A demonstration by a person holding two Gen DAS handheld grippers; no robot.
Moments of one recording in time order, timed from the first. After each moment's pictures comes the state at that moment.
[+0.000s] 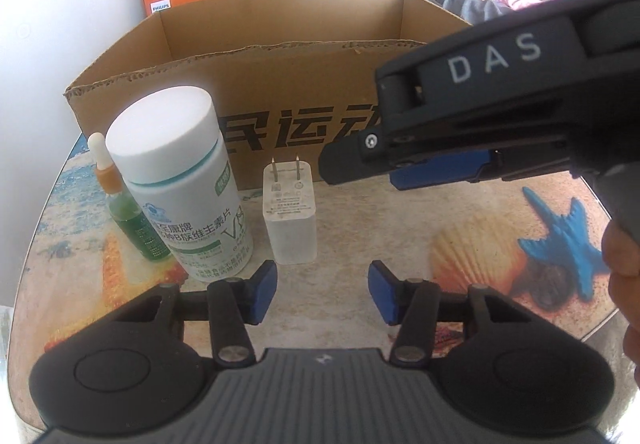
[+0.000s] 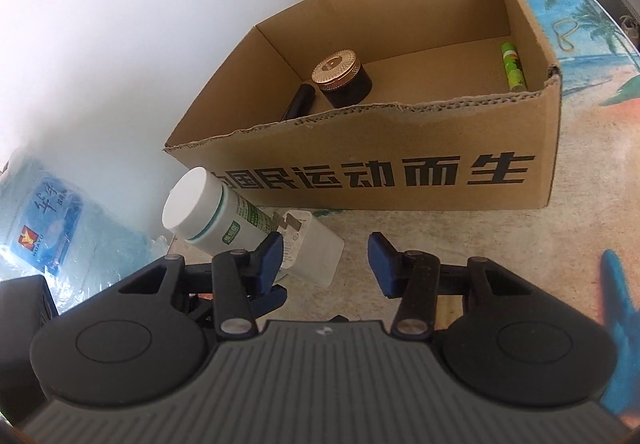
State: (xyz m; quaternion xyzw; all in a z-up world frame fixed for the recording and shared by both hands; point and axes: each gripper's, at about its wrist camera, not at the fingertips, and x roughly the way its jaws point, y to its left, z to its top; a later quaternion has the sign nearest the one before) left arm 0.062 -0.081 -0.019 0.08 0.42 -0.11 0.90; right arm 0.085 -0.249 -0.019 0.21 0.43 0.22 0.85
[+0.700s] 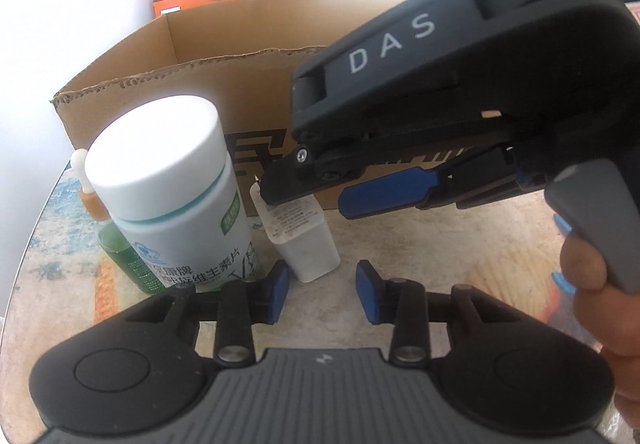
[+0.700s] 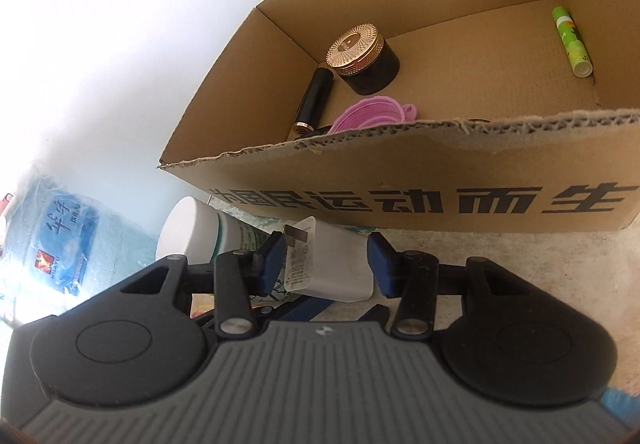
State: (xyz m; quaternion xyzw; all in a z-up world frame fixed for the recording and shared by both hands) left arm 0.097 -0.077 -0.032 0.07 0.41 -0.10 0.91; right arm 0.137 -0.226 -0.043 0.25 0.47 0.25 0.81
